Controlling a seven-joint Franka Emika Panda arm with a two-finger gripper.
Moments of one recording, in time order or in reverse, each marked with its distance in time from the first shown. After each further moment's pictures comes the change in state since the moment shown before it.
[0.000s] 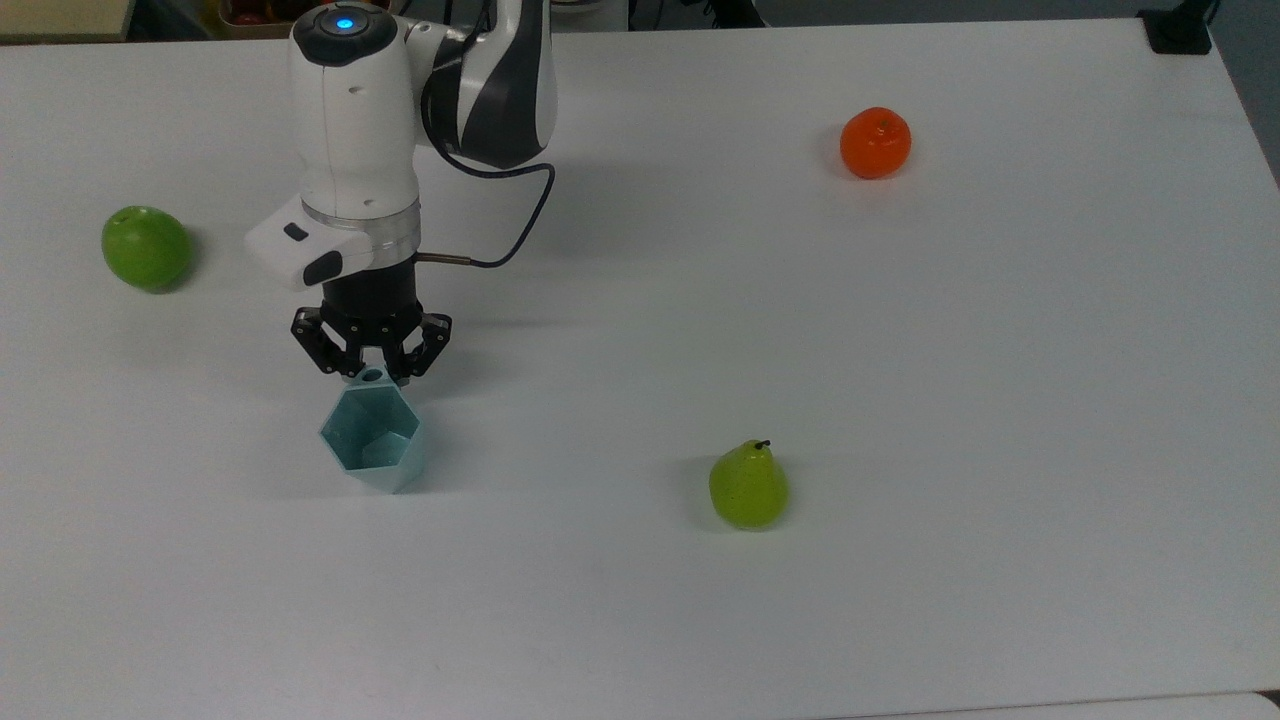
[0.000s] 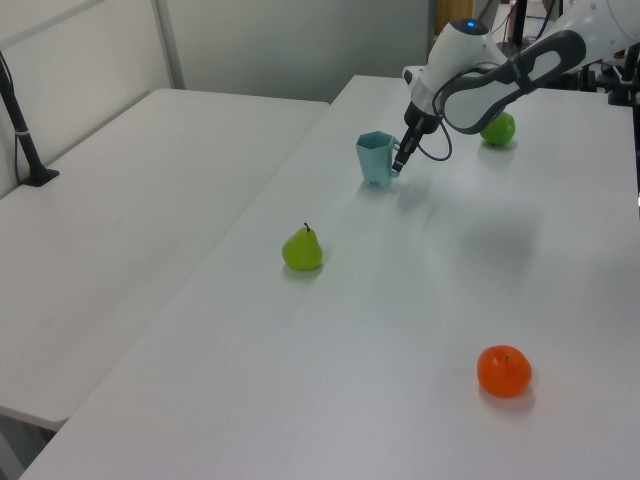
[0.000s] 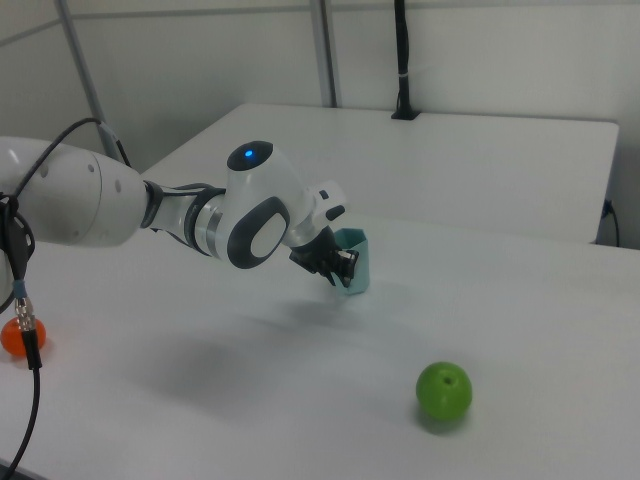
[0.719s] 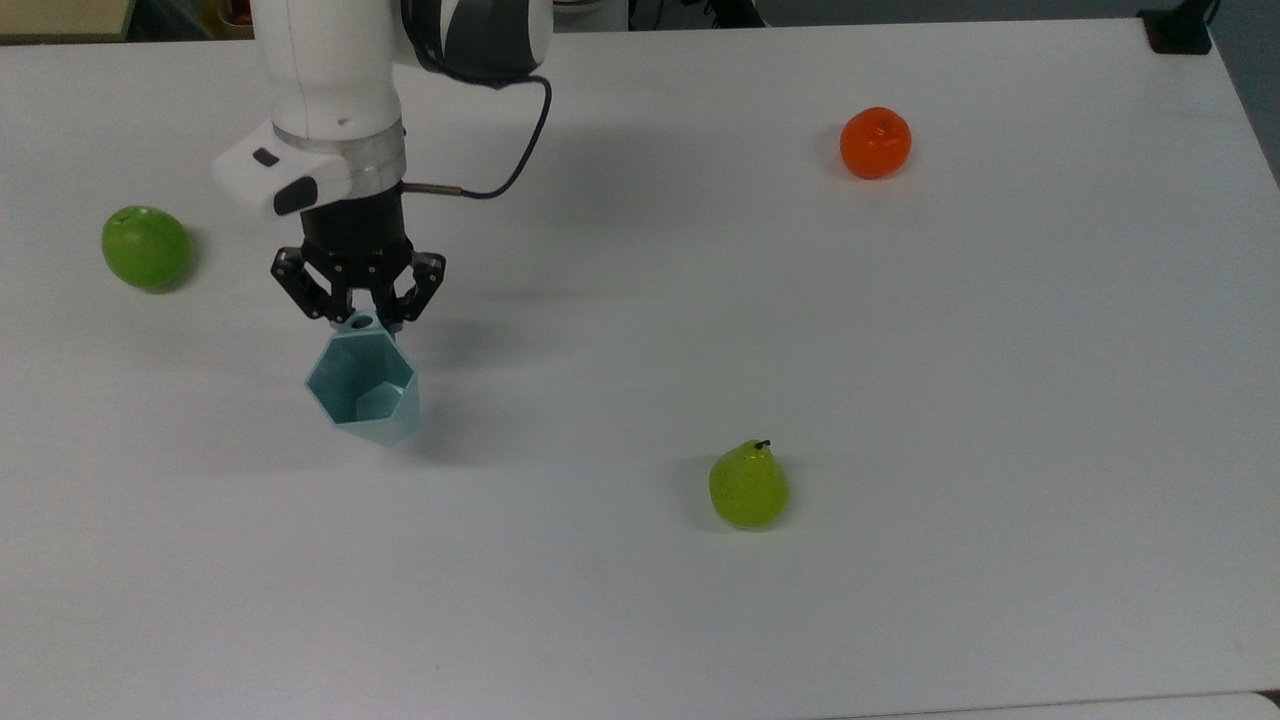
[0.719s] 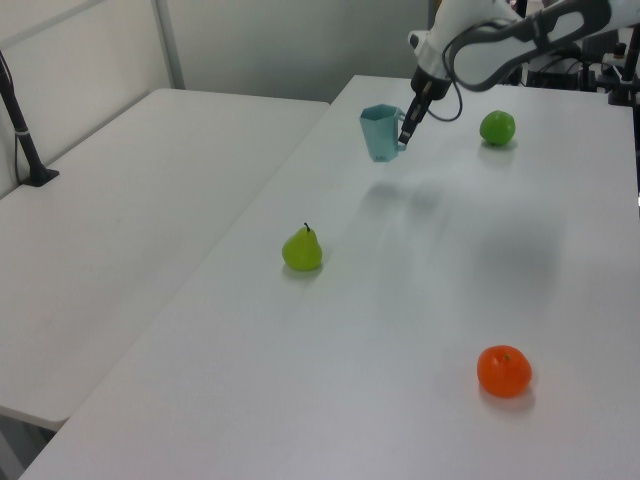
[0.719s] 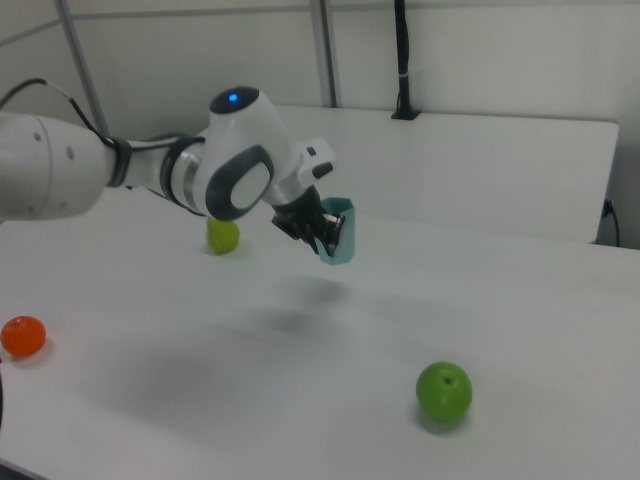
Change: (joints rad) arm 0.004 -0.154 0.000 0.014 0.000 -0.210 0.000
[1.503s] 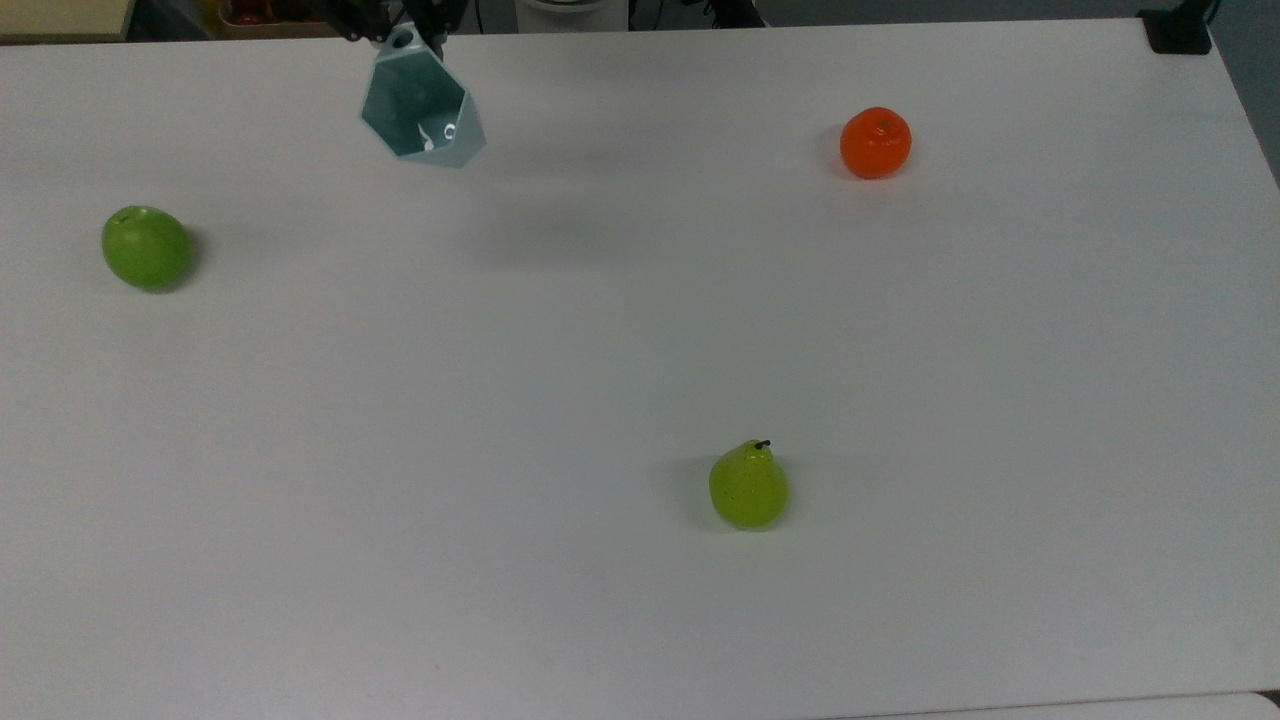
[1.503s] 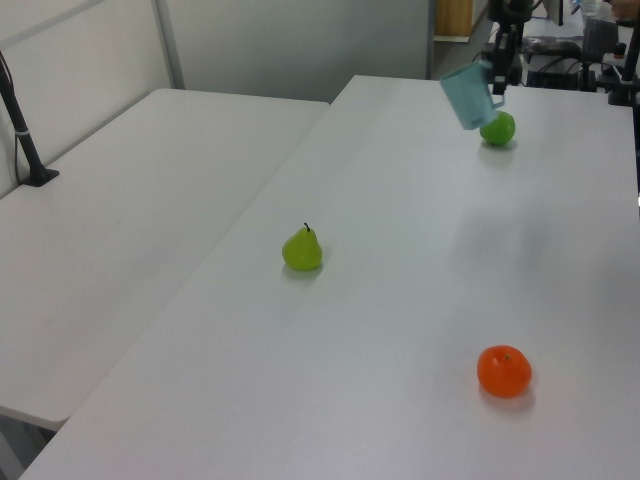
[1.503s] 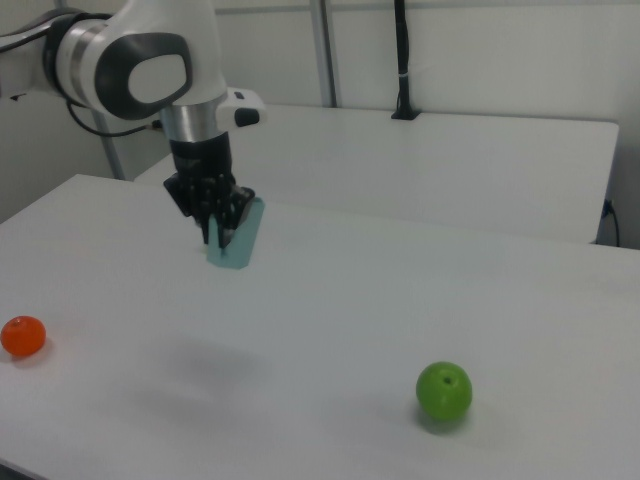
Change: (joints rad) arm 0.010 -0.404 0.001 -0.054 0.000 -0.743 0.000
